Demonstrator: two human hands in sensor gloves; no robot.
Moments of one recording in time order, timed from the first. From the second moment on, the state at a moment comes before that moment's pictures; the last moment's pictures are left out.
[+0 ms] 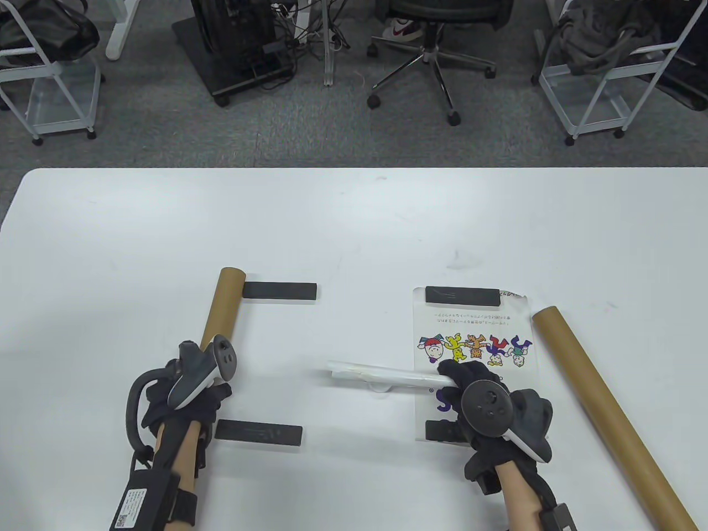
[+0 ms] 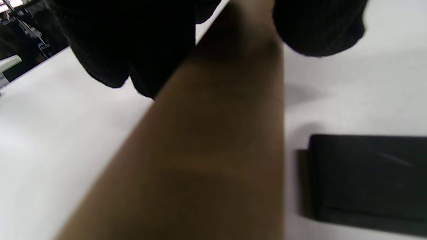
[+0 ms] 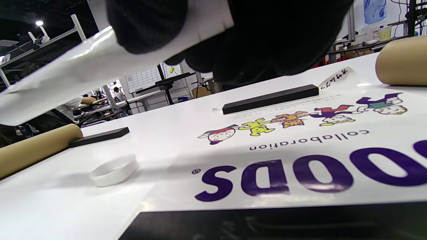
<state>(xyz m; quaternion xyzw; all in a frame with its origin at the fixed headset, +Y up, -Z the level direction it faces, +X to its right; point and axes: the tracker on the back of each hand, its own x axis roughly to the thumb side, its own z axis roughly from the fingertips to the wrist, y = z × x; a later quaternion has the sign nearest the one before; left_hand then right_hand) -0.269 -0.730 -0.234 -0.26 0.12 -0.10 0.95 0.162 -0.706 -0.175 0.06 0.01 0.98 0.16</state>
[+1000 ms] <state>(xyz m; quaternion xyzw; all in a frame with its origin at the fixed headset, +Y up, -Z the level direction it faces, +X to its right) -0.254 -0.714 -0.232 -0.10 0.09 -0.17 0.98 0.166 -0.708 -0.180 0.04 0.02 0.99 0.16</state>
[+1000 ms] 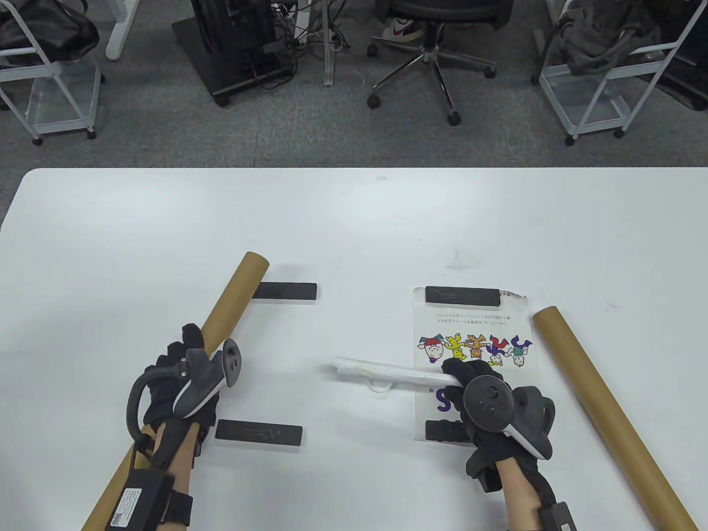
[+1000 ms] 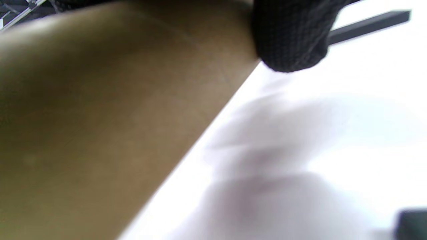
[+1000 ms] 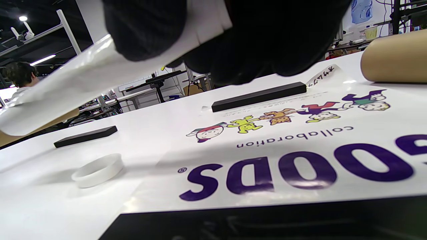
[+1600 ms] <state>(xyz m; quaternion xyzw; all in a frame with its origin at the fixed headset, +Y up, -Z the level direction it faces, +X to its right) -0.227 -0.694 -0.210 0.01 -0.01 -0.22 0.97 0.170 -0.706 -0.175 0.04 0.01 0.99 0.16</state>
